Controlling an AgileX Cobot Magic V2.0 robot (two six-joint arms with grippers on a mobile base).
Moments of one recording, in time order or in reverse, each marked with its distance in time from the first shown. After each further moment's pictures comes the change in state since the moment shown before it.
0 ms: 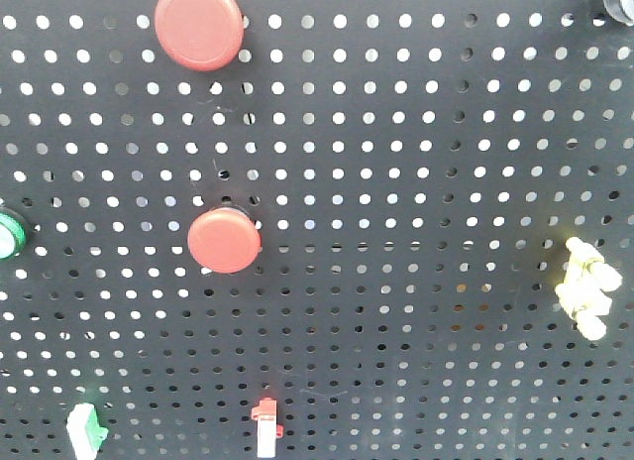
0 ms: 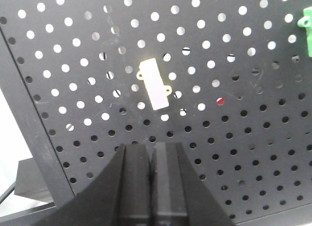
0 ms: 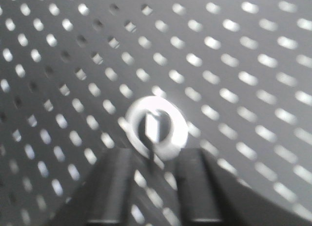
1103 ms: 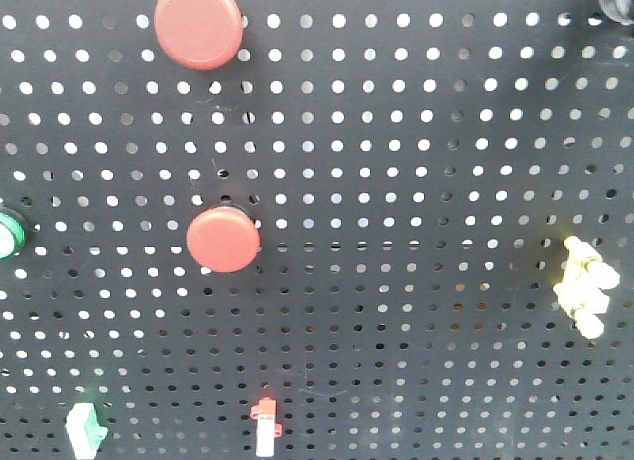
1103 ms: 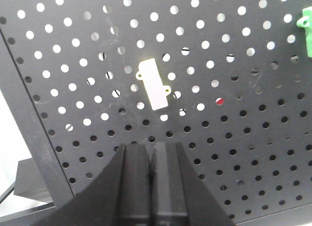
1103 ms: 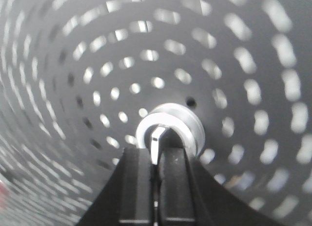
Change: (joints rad) left arm 0.000 0.000 0.000 0.000 0.000 0.000; right arm 0.000 0.032 -0.001 0.007 -0.070 1.299
